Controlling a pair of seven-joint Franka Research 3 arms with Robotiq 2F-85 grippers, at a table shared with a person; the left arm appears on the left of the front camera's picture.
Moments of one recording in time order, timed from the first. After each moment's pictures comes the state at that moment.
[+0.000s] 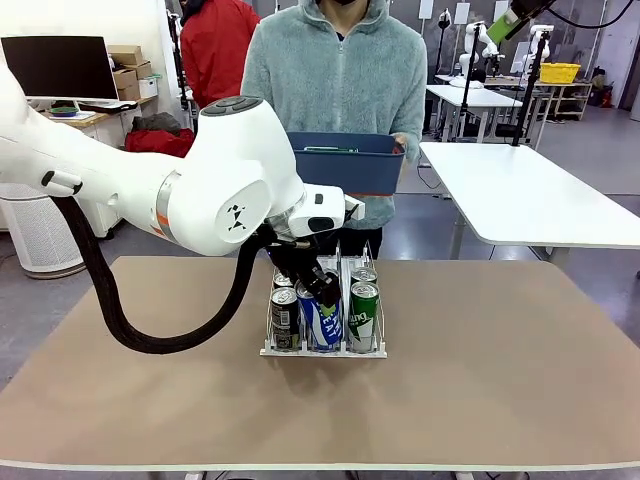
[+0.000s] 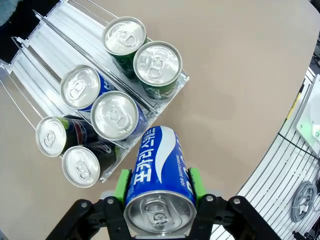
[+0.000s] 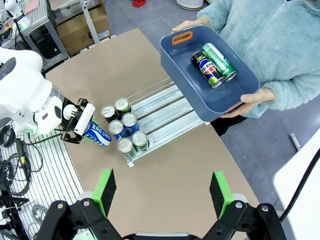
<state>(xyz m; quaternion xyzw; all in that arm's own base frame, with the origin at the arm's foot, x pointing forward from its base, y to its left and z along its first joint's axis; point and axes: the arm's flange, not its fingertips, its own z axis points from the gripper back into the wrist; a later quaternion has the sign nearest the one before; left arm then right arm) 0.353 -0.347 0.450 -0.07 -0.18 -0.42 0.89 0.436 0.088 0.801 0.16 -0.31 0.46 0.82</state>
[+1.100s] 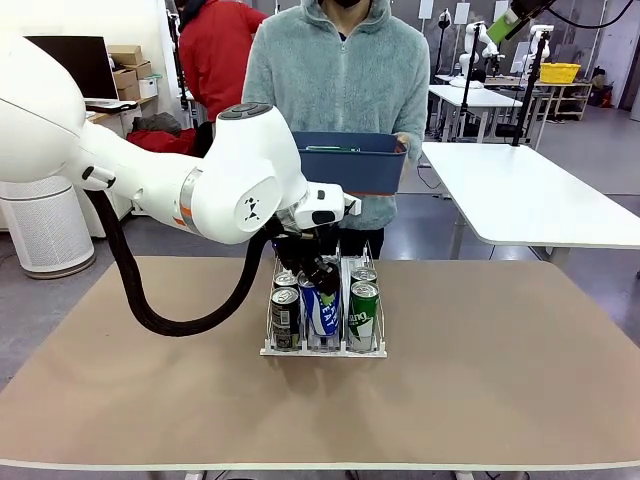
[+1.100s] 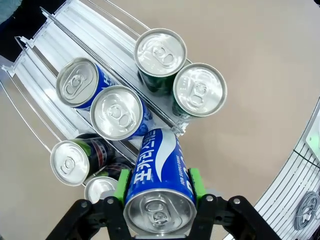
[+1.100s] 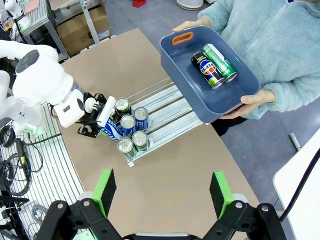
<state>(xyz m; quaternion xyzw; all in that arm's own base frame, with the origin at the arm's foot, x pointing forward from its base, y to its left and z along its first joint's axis) 0.406 -0.349 0.433 -0.07 -0.17 -0.41 0.89 0.436 0.088 0.801 0.16 -0.31 0.46 0.82</state>
